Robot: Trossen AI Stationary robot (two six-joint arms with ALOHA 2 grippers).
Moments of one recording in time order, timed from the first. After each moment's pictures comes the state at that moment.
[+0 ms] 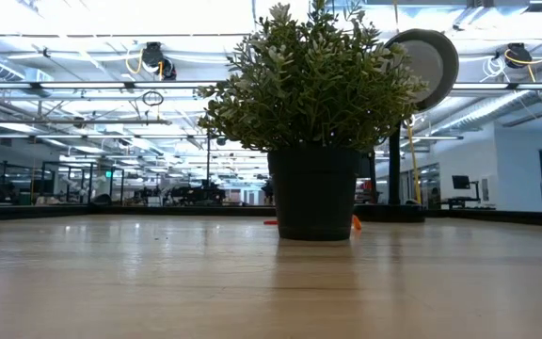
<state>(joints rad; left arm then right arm) -0.46 1.28 1.15 -0.35 -0.59 -0.64 0.52 1.07 0.84 0.16 0.39 -0.05</state>
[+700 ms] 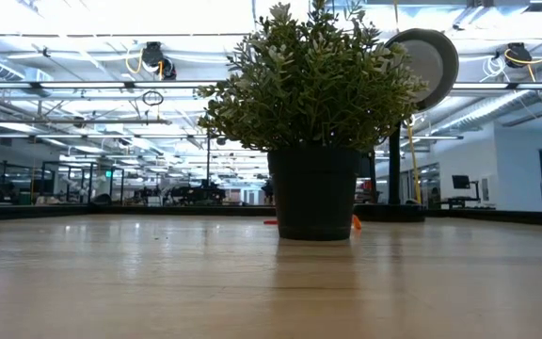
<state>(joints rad) -0.37 1.39 1.15 -0.09 -0.32 -0.32 0.42 1.39 1.02 0.31 0.13 -0.04</state>
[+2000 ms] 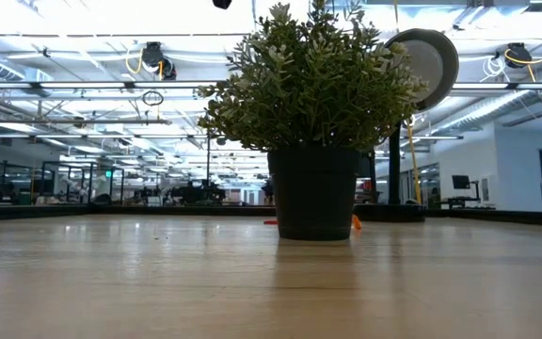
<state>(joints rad) -0.30 1.50 1.15 0.04 -0.13 -0.24 0.40 1.39 1.02 0.27 0.13 -0.02</state>
